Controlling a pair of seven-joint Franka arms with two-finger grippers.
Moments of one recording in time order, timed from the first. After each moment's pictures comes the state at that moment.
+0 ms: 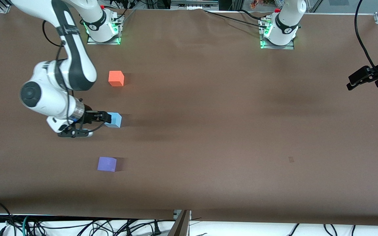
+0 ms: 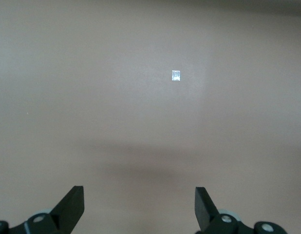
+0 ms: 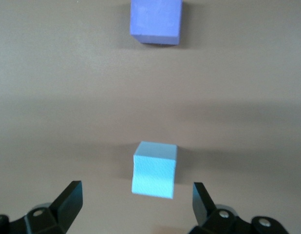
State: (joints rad) left arm 0.21 -0.03 -0.15 -1.66 0.00 1.66 -0.09; right arm 0.39 0.36 -0.25 -1.76 0.23 2.04 0.01
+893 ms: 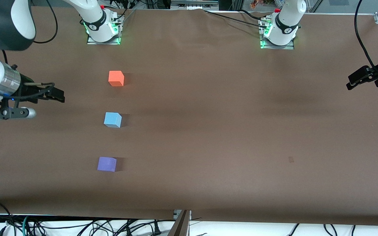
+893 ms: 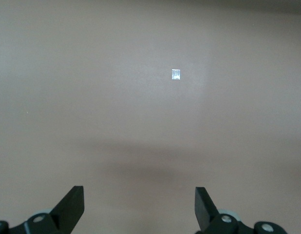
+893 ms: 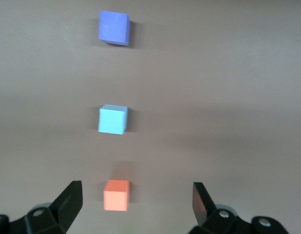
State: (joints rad) left arm 0.21 -0.03 -0.15 -1.66 0.00 1.66 -0.09; right arm 0.30 0.22 -0.22 -1.43 0.00 1.54 0.01
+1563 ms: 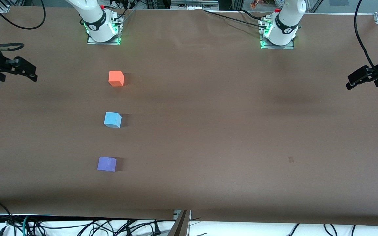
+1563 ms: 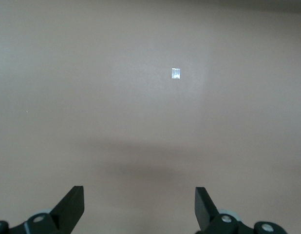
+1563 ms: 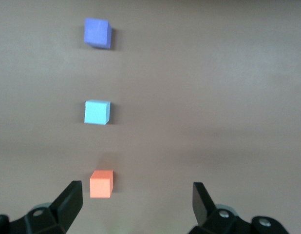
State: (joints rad) left arm 0.20 -0.03 -0.15 -1.66 0.00 1.65 -0.10; right arm 0.18 0.06 -0.11 -1.48 -0.06 1.48 0.02
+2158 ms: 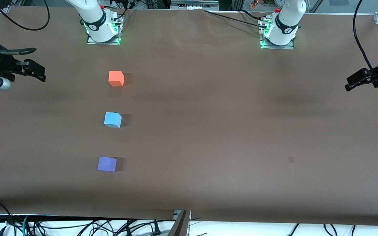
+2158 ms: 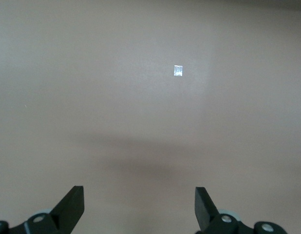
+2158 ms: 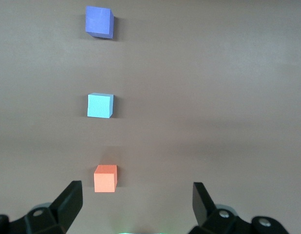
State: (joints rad) left arm 0.21 -0.01 -0.15 -1.66 0.00 1.65 -0.11; right arm 0.17 0.07 -0.10 -1.49 -0.06 1.48 0.04
